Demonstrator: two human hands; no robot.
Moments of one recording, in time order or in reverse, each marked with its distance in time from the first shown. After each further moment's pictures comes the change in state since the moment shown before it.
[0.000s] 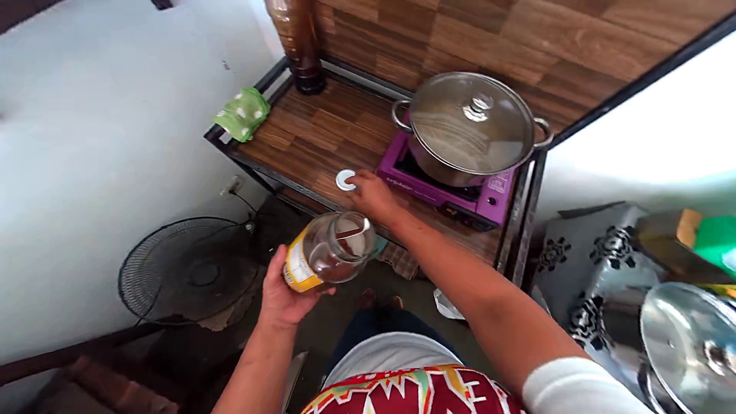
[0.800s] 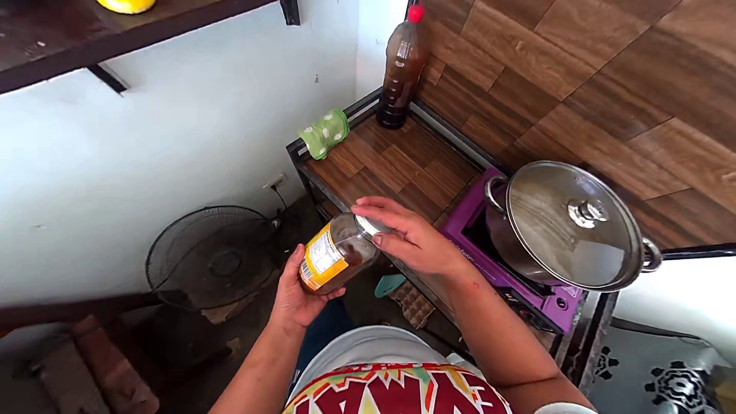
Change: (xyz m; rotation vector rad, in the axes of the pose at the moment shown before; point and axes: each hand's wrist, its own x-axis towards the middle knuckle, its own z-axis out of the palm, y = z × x) left_hand 0.041 0.092 -0.025 -0.091 0.452 0.118; right_hand 0.052 -0.108 -0.038 0.527 -0.358 -0.504
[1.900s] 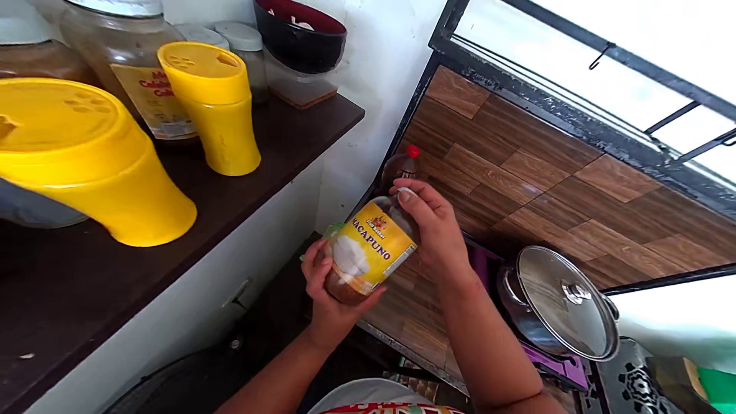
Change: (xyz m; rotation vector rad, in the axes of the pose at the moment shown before) left_hand 0.179 0.199 0.102 0.532 -0.474 1.592; right_hand 0.269 -0.048 -0.047 0.101 0.895 0.159
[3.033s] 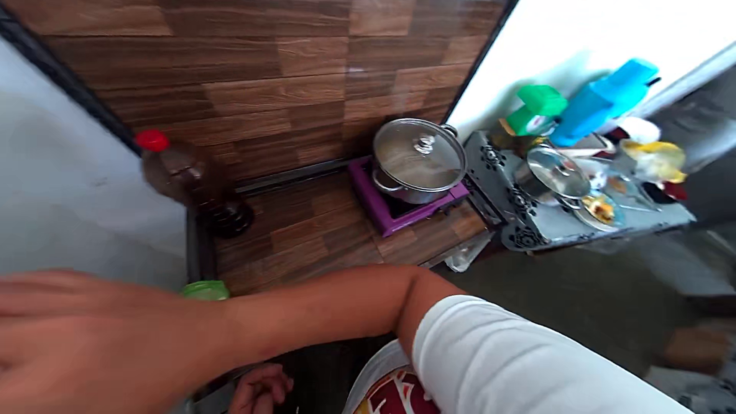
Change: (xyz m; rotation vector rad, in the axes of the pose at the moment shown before) left_hand -0.046 0.017 -0.051 -0.443 -0.915 -0.770; right_hand -0.004 0.027 0.058 -0.818 0.048 -0.652
